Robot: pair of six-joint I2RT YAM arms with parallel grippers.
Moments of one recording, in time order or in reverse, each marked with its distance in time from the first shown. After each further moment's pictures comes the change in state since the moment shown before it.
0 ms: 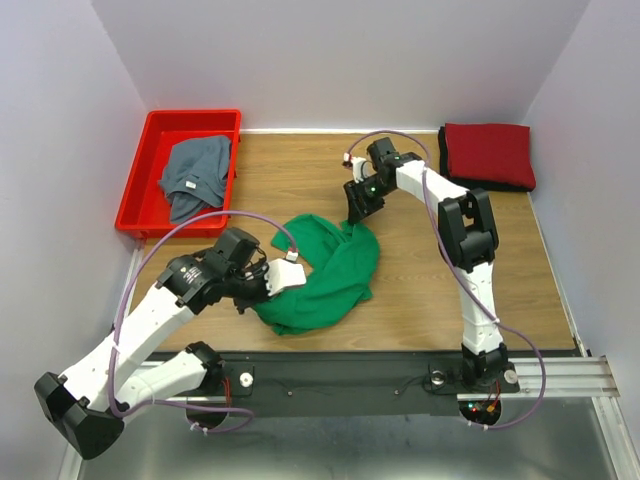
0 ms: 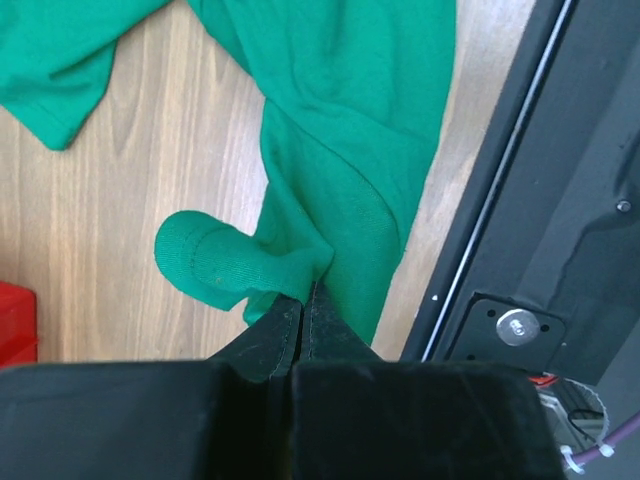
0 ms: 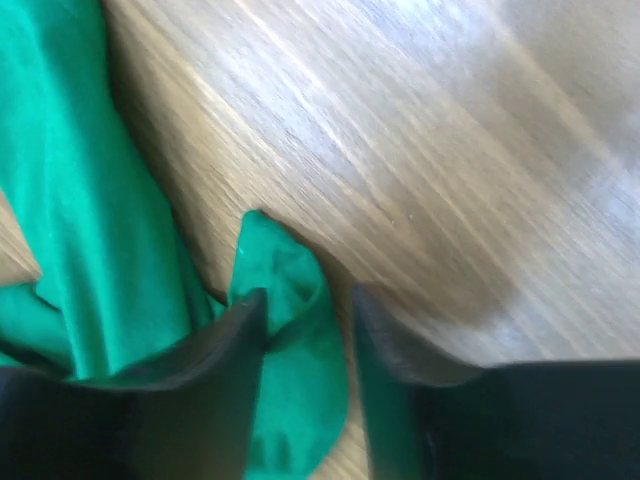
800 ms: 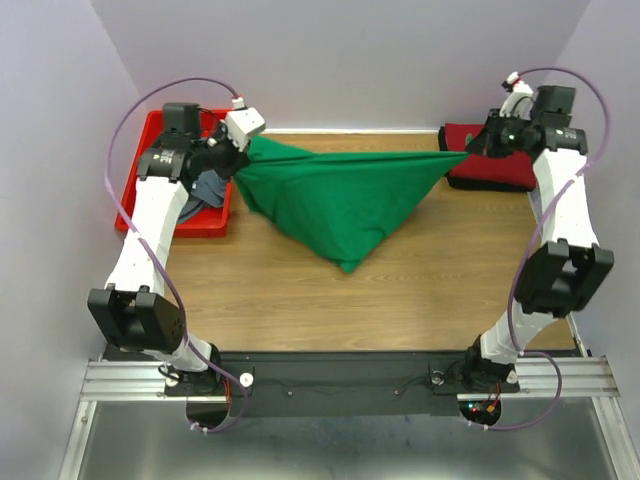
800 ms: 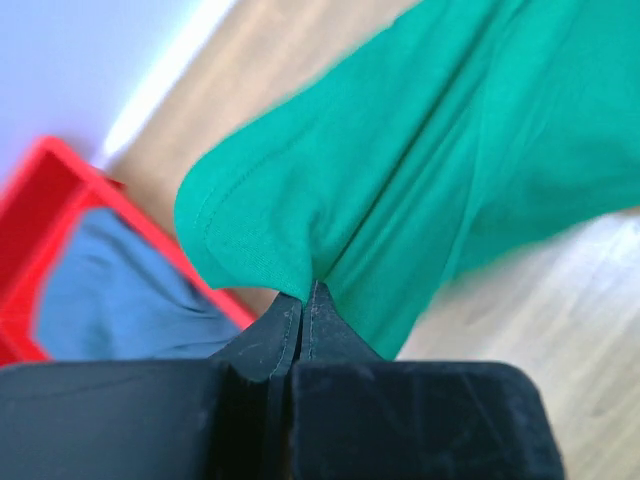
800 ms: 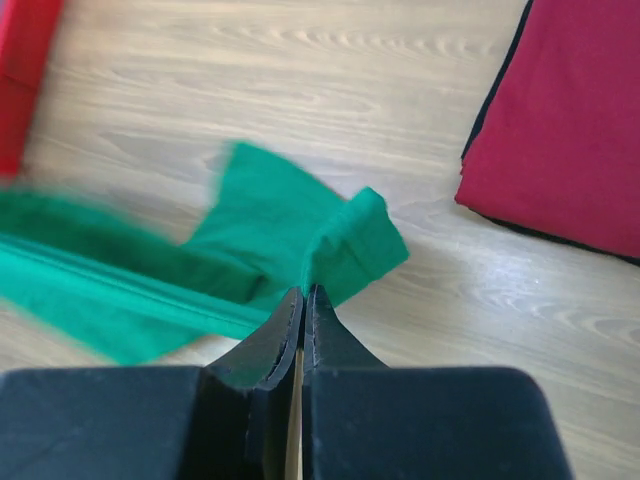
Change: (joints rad) left arm 0.559 0.613 0.713 0.288 0.277 0.016; right arm -0.581 -0.534 -0.055 -0.008 -0.003 0.084
